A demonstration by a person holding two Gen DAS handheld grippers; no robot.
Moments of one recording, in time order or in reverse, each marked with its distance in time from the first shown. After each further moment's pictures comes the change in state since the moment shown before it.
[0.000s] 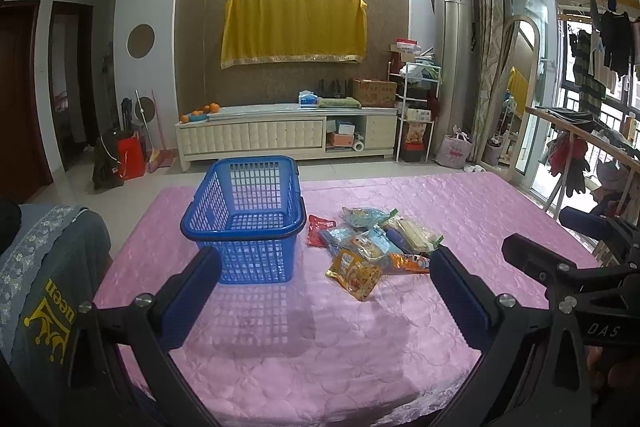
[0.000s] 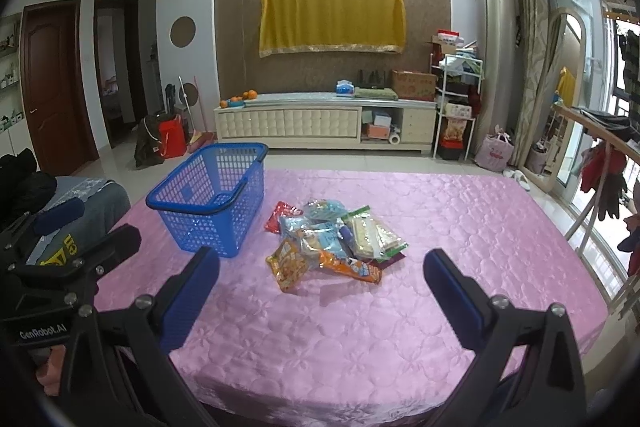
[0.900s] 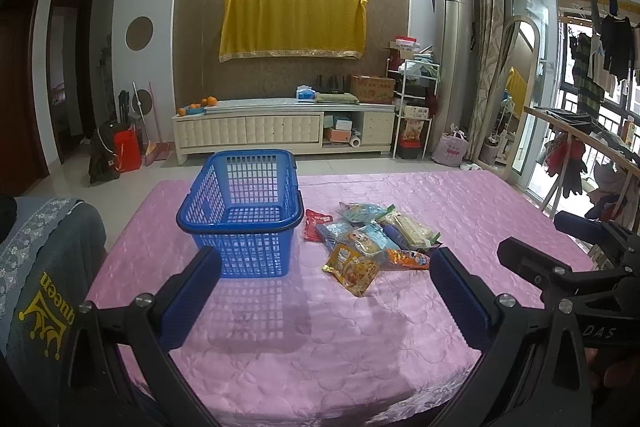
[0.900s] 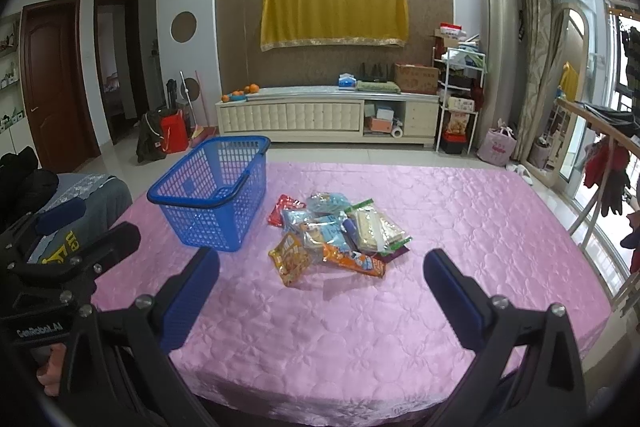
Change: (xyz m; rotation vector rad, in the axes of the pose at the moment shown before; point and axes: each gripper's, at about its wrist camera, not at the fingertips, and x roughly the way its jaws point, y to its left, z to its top) left arm 0.001 0.001 0.000 -0.017 0.019 -0.015; right arm 0.002 -0.002 -0.002 0.006 0.026 0.011
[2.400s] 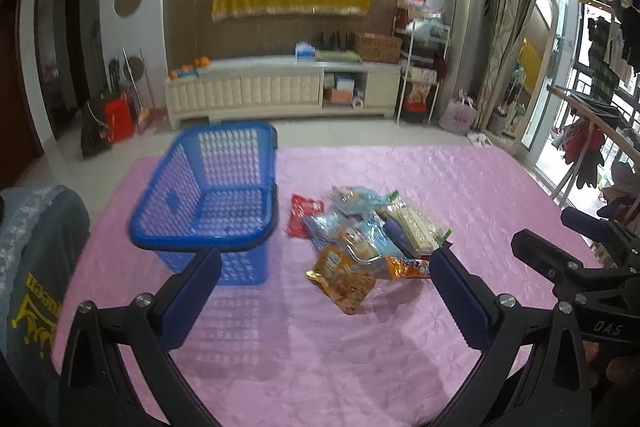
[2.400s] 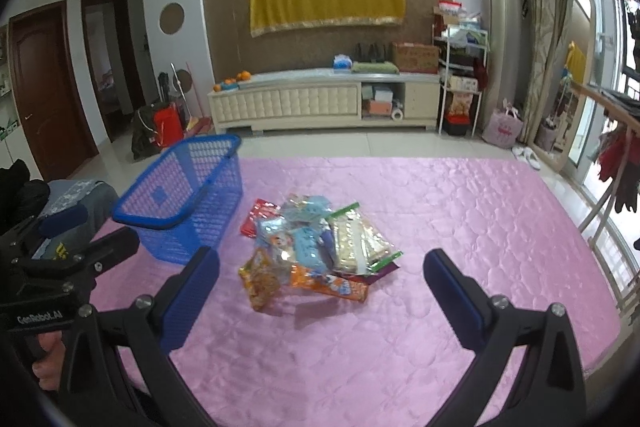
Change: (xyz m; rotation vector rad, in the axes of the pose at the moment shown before) left arm 0.111 -0.019 0.035 -0.025 0.196 -0.002; right arm 0.077 -0.053 0.029 0.040 0.088 0.023
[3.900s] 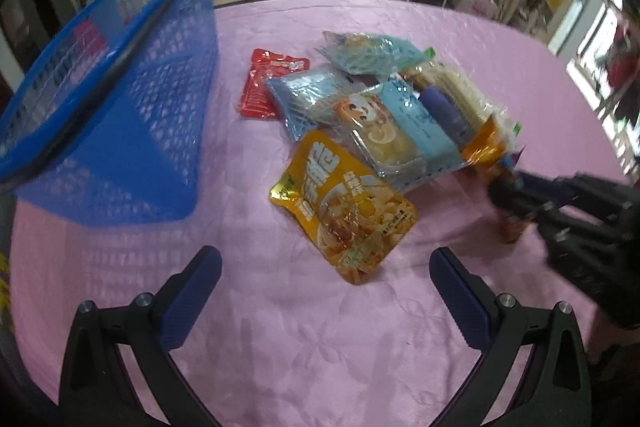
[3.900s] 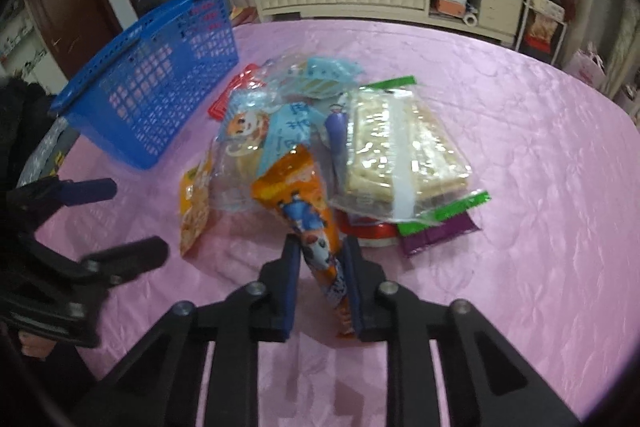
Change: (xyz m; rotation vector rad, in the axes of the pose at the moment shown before) left arm 0.168 -0.016 -0.049 0.050 0.429 0.019; right arm 0.162 -0.041 -0.045 -0.119 0.390 0.224
